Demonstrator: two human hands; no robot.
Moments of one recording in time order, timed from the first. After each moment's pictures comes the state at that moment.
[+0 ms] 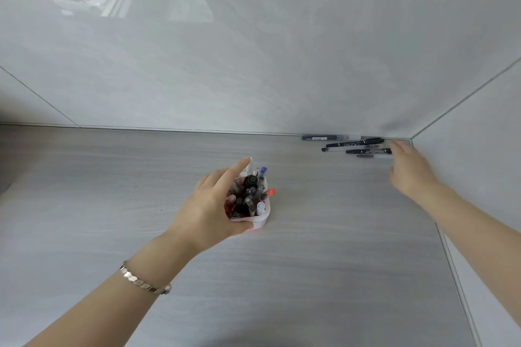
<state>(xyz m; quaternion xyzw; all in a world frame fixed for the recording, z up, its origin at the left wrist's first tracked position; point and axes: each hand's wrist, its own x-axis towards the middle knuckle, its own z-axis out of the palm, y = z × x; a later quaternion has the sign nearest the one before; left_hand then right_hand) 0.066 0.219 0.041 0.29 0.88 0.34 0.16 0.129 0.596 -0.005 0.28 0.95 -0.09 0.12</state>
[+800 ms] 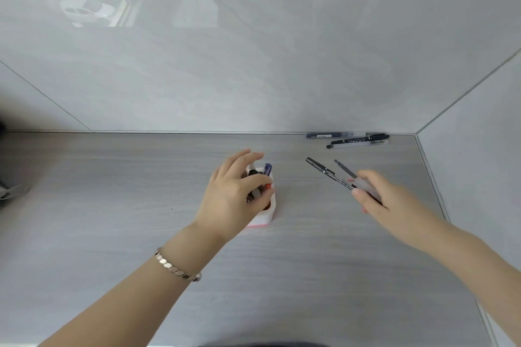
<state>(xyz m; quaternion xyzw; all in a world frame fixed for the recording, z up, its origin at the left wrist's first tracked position) 0.066 0.243 0.038 0.36 0.88 0.31 -0.03 0.180 0.476 0.079 0.17 0.92 -0.33 0.14</state>
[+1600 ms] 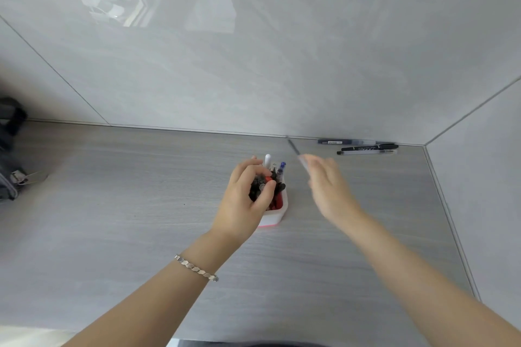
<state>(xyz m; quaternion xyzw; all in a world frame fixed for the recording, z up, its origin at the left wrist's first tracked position) 0.082 0.235 0.037 0.18 0.82 0.54 0.09 0.114 0.383 0.070 0.20 0.85 -0.49 0.00</state>
